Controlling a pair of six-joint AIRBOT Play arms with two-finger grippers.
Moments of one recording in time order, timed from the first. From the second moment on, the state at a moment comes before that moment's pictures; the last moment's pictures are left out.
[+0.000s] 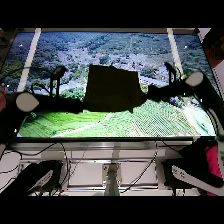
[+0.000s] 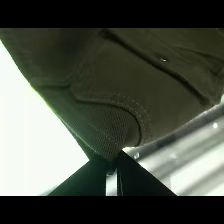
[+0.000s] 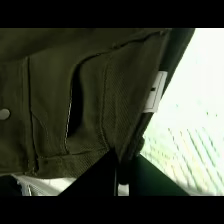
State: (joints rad) left arm -0.32 -0.83 0.86 1.09 -1.10 -1.50; right arm 0.03 -1.14 0.95 -0.94 1.22 1.53
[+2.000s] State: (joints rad) left arm -0.24 -1.38 1.40 1.02 -0.98 -1.33; right arm -0.18 -2.09 1.79 -0.80 1.56 1.35
